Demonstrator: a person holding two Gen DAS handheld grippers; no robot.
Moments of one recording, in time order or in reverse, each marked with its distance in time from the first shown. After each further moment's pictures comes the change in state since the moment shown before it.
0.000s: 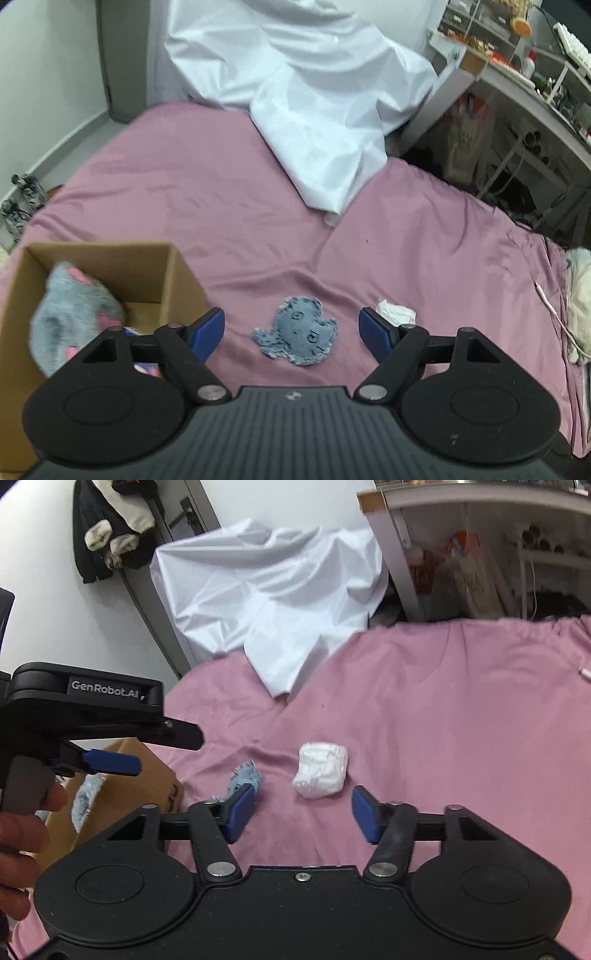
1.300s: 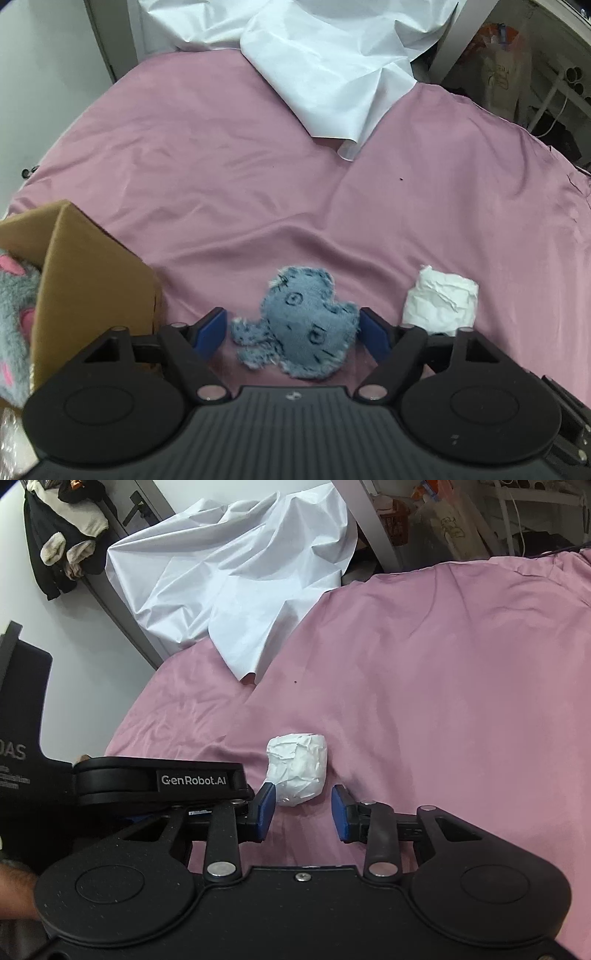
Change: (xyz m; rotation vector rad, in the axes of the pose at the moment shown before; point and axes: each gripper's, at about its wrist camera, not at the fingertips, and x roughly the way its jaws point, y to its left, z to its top) left arm 0.087 -0.023 -0.012 0.061 0.126 0.131; right arm 0.048 -0.023 0.004 0.152 0.082 0.001
